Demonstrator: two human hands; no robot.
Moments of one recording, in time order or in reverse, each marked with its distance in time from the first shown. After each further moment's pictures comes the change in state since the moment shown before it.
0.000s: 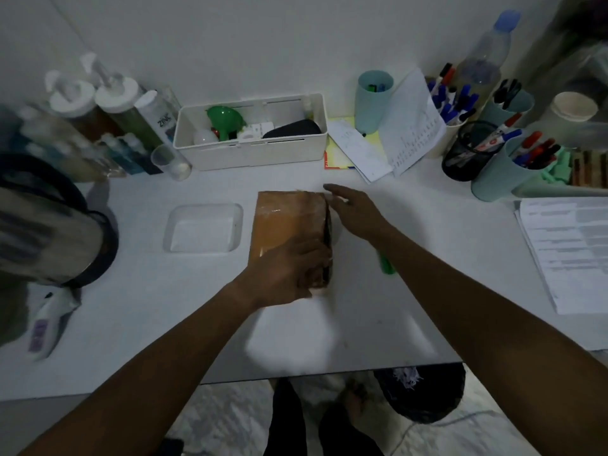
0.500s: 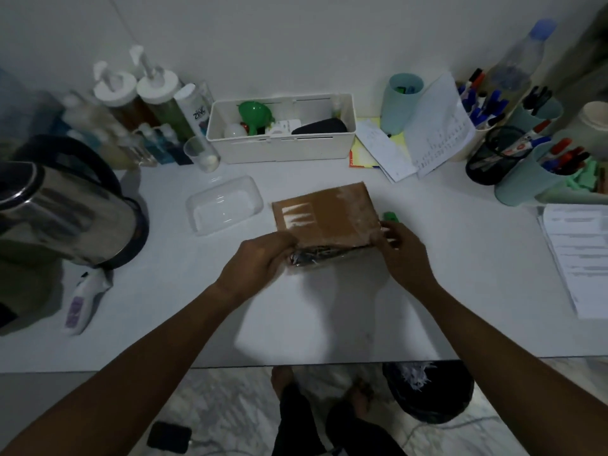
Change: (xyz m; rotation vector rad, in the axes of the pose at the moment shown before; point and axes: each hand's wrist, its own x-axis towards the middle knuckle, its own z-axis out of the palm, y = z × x) left_hand -0.077 -0.032 -0.014 0.021 0.344 -0.280; right_hand -0.079 0.049 0.015 0.009 0.282 -0.038
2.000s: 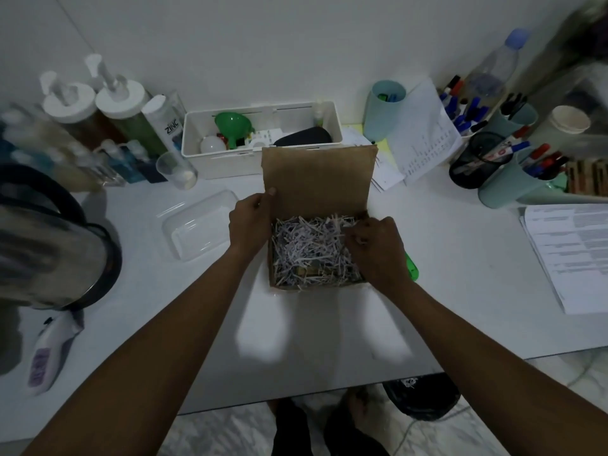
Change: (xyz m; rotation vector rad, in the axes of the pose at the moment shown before) left_hand 0.106 -0.048 0.013 -0.434 0.168 -0.754; right_hand 0.024 -0.057 0.028 -0.481 0.080 -0.289
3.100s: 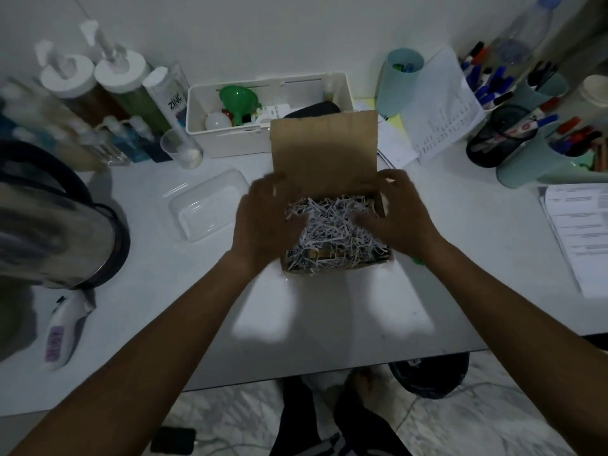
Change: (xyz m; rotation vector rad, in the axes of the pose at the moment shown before) left_hand -0.042 -0.001 -0.014 0.595 -0.003 0.577; right_hand 0.022 0.012 -0.020 0.091 -0.149 0.015
